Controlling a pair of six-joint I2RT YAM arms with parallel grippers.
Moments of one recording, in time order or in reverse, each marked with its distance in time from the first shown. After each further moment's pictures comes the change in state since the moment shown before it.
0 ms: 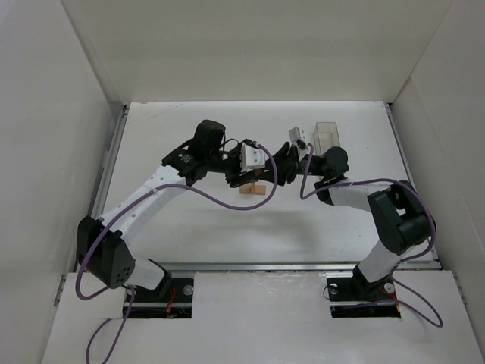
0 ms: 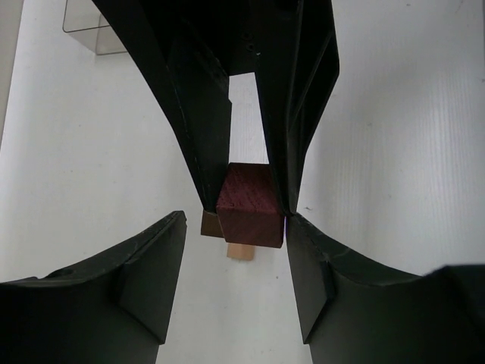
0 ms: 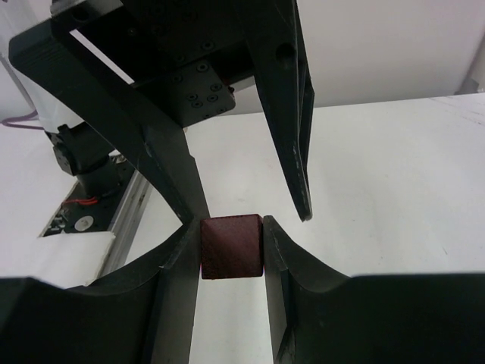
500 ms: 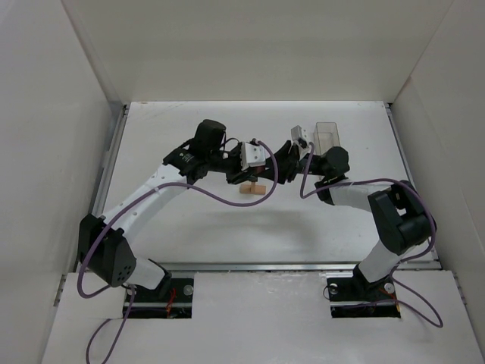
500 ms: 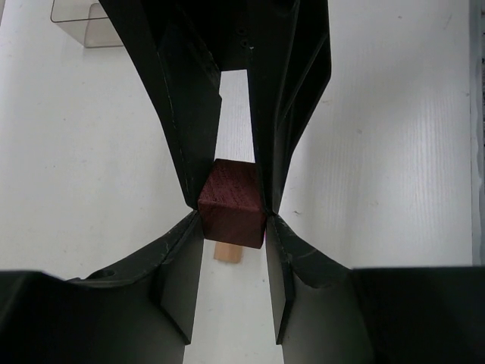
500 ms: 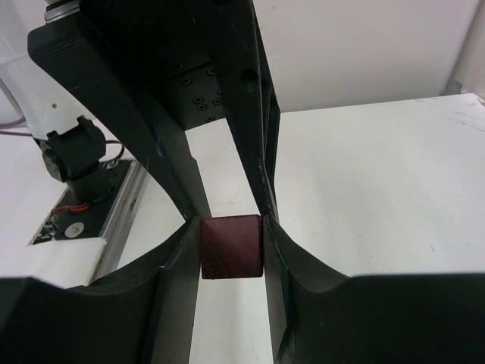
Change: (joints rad) left arm -0.003 0.017 0.001 0.007 0.015 -0.060; right arm -0.005 -0.003 0.000 0.002 0.012 -0.001
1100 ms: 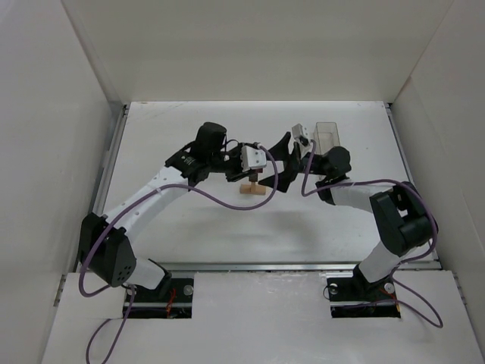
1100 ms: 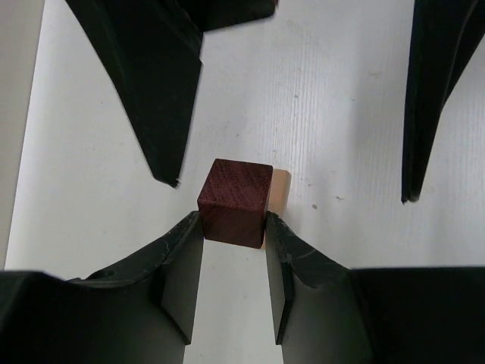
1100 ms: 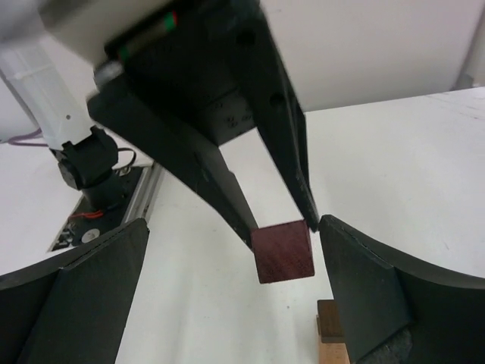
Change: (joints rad) left arm 0.000 0.000 -0.037 0.073 -0.092 0.061; right arm -0.007 -0.011 0.000 0.003 0.008 0.061
